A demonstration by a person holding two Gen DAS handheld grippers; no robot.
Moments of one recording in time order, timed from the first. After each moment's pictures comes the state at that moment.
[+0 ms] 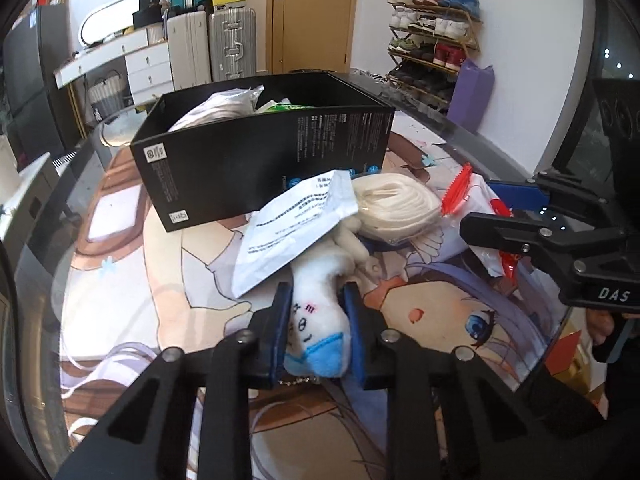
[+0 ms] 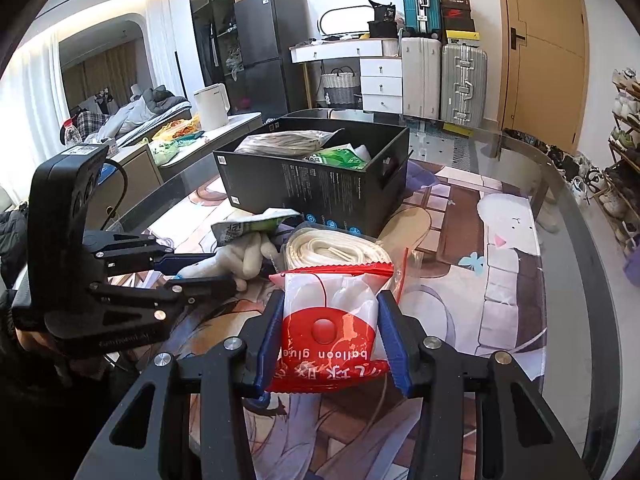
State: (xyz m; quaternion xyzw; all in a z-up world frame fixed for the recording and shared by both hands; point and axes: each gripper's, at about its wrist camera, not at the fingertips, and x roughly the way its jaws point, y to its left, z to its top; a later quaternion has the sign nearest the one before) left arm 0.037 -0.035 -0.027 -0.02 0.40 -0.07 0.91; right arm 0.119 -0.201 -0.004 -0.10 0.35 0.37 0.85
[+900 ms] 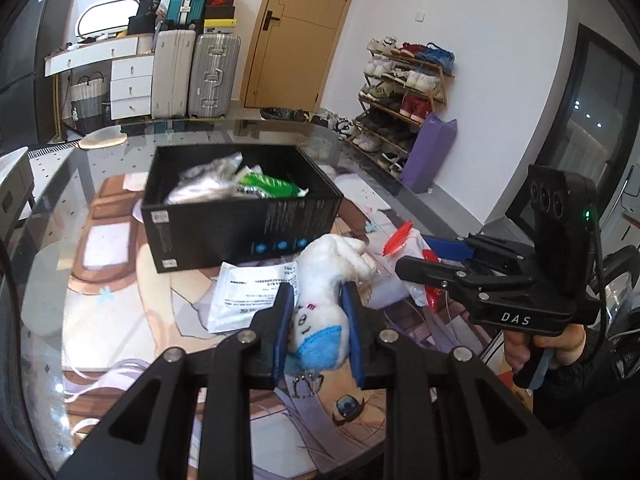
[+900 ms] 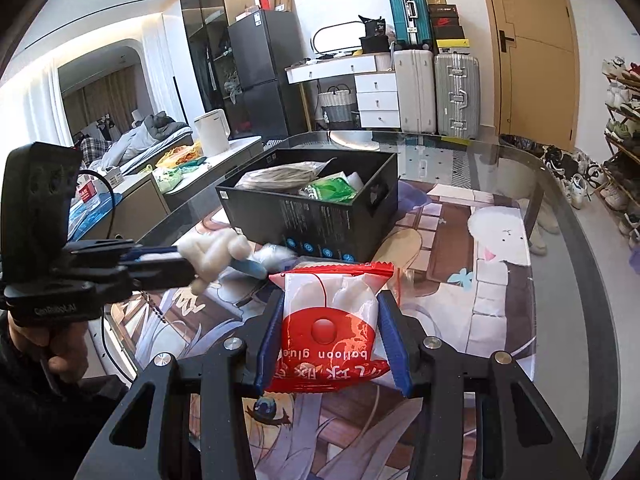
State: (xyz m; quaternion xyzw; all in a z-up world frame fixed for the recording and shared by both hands) left arm 0.005 -0.016 0.037 -0.10 0.34 -0.13 0.93; right arm 0.120 -0.216 0.018 -0.06 0.33 0.38 0.86
